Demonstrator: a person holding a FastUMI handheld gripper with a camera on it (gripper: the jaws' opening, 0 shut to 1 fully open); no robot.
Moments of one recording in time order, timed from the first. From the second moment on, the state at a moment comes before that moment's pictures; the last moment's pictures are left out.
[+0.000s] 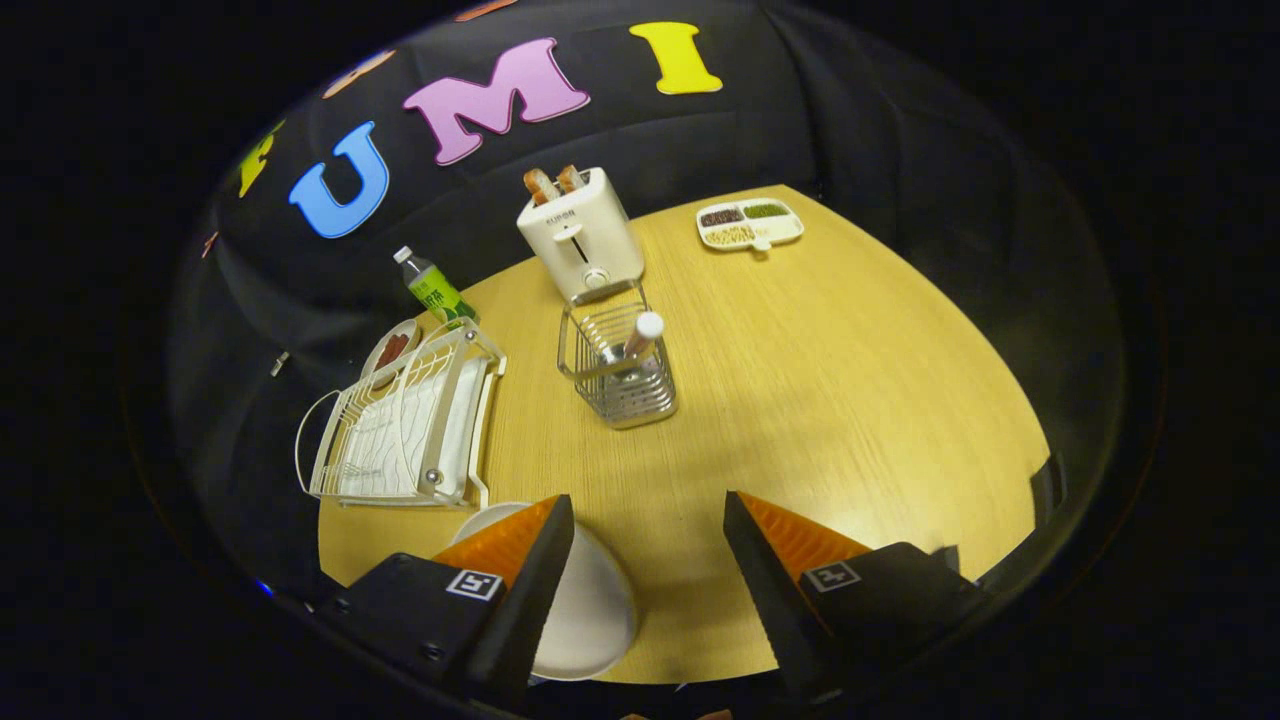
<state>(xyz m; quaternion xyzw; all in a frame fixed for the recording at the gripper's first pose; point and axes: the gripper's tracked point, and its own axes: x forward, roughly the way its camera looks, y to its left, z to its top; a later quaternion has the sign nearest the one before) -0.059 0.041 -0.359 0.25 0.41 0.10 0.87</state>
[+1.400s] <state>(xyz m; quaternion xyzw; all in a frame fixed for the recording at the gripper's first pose) 0.040 0.045 -0.357 0.08 0.39 0.26 0.88</state>
